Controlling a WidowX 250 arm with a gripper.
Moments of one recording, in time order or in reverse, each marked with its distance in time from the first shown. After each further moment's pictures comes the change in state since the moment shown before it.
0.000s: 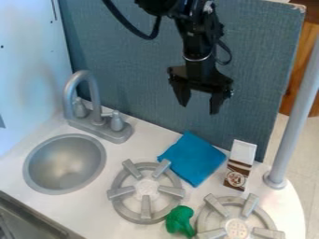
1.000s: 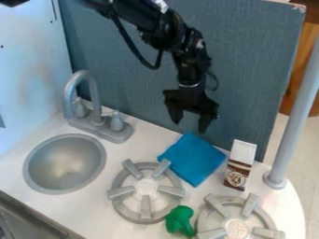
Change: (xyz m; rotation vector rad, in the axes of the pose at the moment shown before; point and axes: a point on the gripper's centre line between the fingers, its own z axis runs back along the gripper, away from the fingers) arm 0.007 0.026 -0.072 0.023 0.069 -0.028
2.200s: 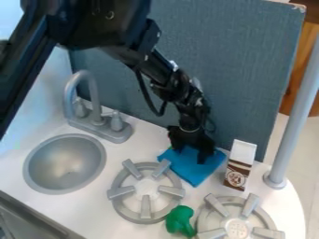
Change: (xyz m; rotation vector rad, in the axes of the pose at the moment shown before) arm -0.008 -0.003 -0.092 0.038 -0.062 -0.064
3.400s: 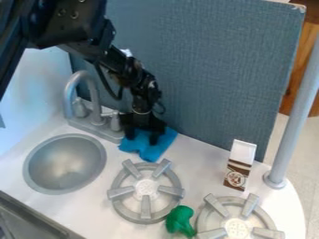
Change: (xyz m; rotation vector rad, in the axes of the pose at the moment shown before) arm -0.015 0.136 -0.008 0.152 0.091 0.361
